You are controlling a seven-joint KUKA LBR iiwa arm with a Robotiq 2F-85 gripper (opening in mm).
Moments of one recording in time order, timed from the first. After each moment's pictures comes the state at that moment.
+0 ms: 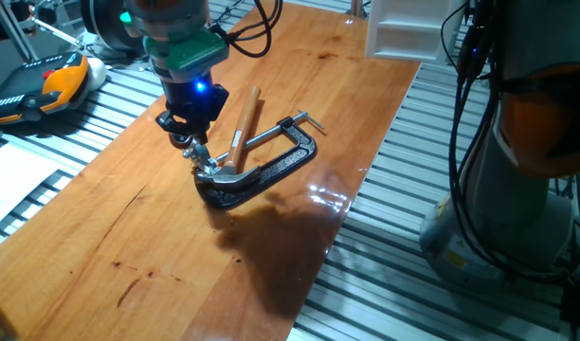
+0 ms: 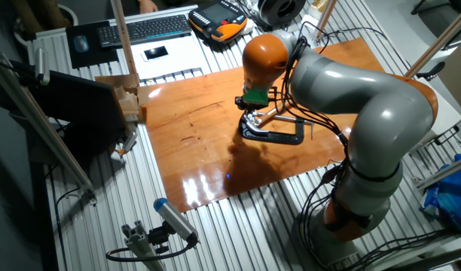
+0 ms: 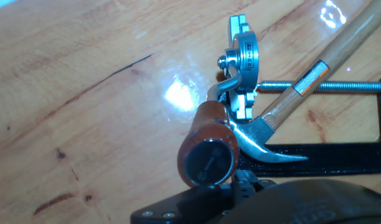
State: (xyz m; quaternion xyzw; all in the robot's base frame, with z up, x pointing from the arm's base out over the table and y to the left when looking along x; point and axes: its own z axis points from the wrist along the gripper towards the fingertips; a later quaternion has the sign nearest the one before) arm 0.496 0.146 0.219 0.18 0.98 -0.02 0.06
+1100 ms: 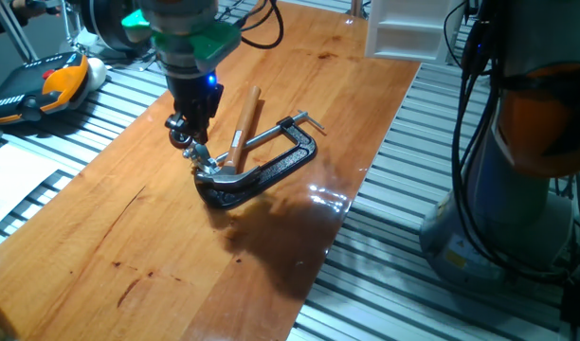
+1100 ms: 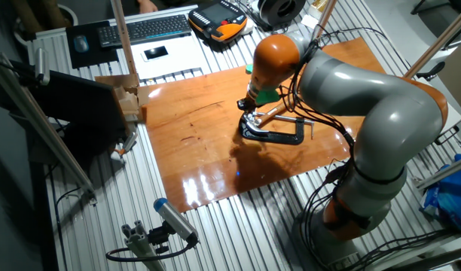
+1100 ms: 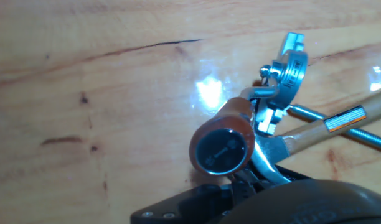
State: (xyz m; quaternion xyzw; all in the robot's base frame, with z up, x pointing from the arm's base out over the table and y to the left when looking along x) arm 0.496 0.146 0.219 0.04 1.00 0.01 0.07
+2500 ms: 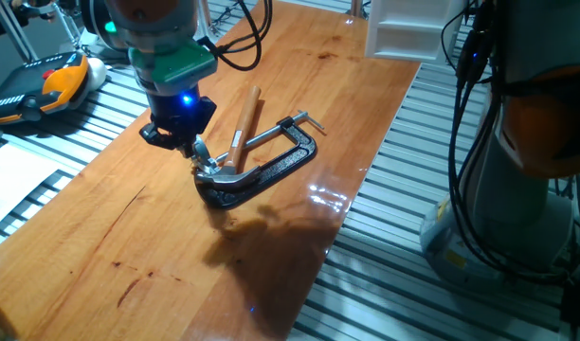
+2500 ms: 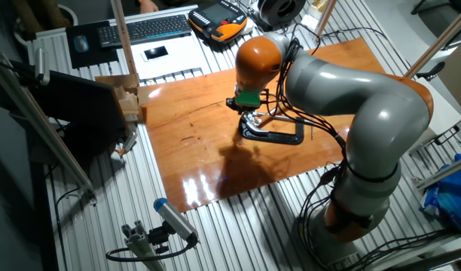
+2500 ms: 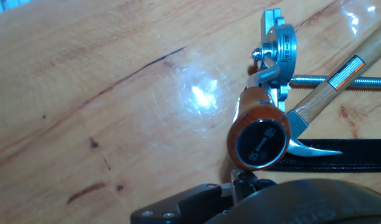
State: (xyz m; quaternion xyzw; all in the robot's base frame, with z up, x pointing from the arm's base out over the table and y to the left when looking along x) arm 0.501 0.183 0.219 0.20 0.98 -0.01 0.07
